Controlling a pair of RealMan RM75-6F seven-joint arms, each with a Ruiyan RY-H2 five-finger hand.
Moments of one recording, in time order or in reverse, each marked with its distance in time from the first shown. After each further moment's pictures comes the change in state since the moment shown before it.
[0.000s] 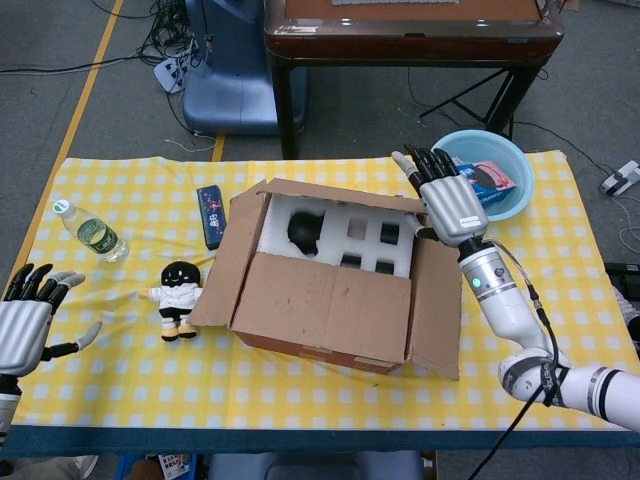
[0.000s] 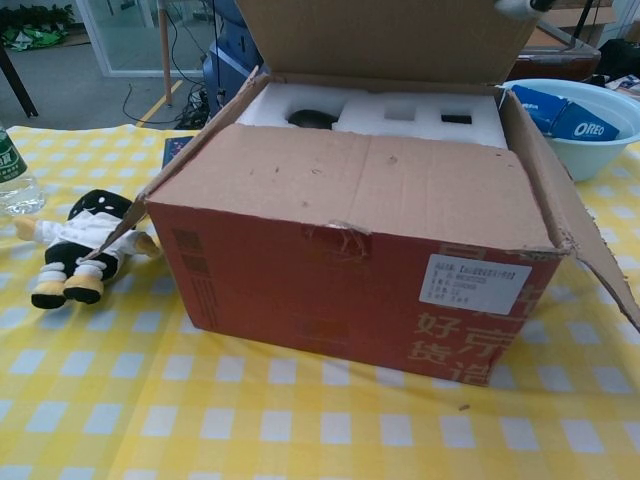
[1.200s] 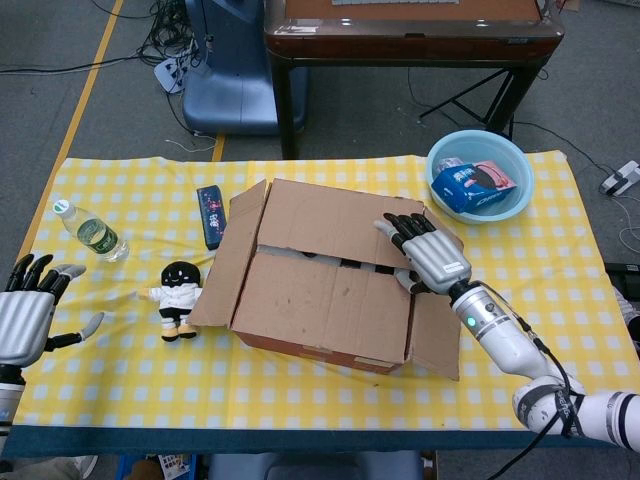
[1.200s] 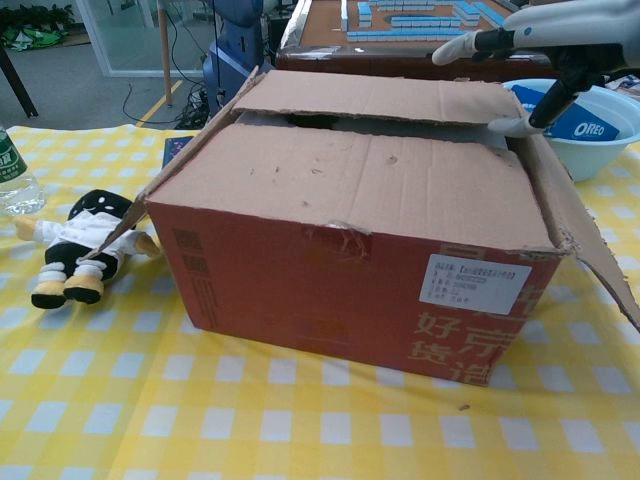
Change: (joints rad) left arm -0.064 0.000 0.020 -0.016 -0.062 0.019 0.041; right arm -0.046 0.039 -0.100 -0.142 -0.042 -0.175 0.013
